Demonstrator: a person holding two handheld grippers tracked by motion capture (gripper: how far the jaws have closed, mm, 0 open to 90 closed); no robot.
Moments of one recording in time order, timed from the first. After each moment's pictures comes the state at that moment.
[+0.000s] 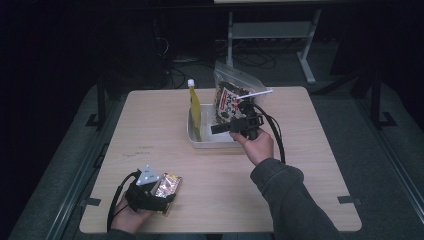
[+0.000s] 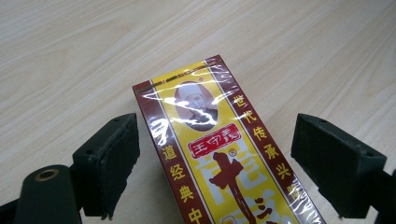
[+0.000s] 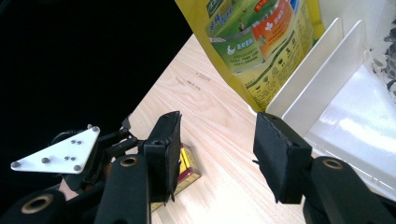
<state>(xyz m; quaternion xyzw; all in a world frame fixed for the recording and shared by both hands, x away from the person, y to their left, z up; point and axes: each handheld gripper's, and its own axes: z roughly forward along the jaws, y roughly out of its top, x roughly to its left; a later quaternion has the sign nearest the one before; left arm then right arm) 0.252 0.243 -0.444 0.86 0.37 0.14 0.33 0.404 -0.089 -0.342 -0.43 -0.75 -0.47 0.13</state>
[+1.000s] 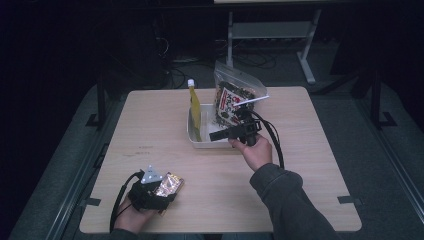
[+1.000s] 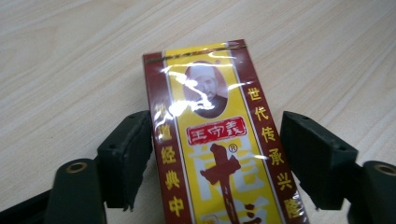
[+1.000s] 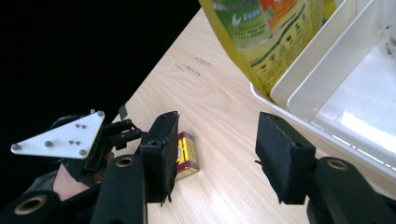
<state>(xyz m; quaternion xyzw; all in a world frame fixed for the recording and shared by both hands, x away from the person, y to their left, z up) 0.256 0.238 -0.452 0.86 0.40 0.12 0.31 0.395 -0.083 -0.354 -0.42 -0.77 -0.46 0.14</state>
